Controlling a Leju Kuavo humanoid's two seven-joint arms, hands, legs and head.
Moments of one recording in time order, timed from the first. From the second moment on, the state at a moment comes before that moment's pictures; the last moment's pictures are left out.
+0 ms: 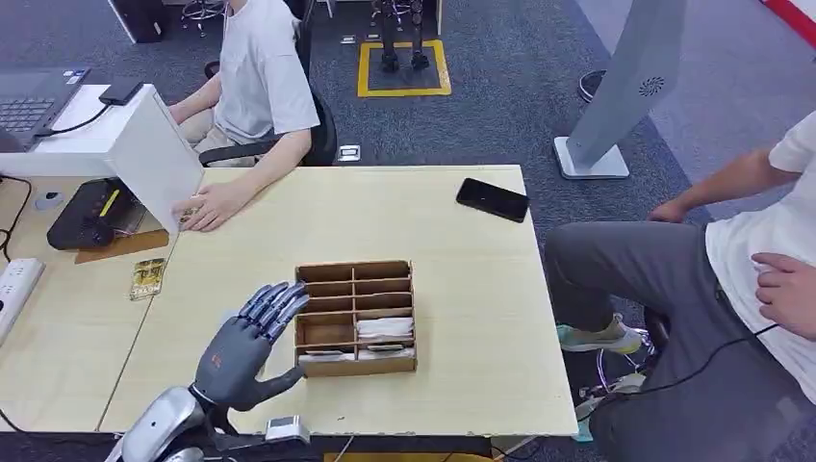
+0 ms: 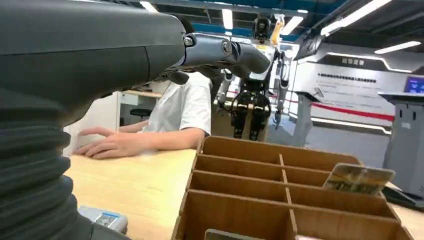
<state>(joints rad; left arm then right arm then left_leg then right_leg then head) -0.01 0.35 -0.55 -1.66 -1.04 0.31 -0.28 -0.06 -0.05 -0.04 -0.21 1.04 -0.27 -0.12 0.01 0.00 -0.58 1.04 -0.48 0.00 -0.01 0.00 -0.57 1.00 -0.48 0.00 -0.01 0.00</state>
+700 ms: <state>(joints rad) -0.01 0.38 -0.56 -1.66 -1.03 0.17 -0.30 -0.08 -0.05 -0.04 -0.22 1.06 -0.25 -0.12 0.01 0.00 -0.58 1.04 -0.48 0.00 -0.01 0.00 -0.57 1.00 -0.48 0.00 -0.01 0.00</state>
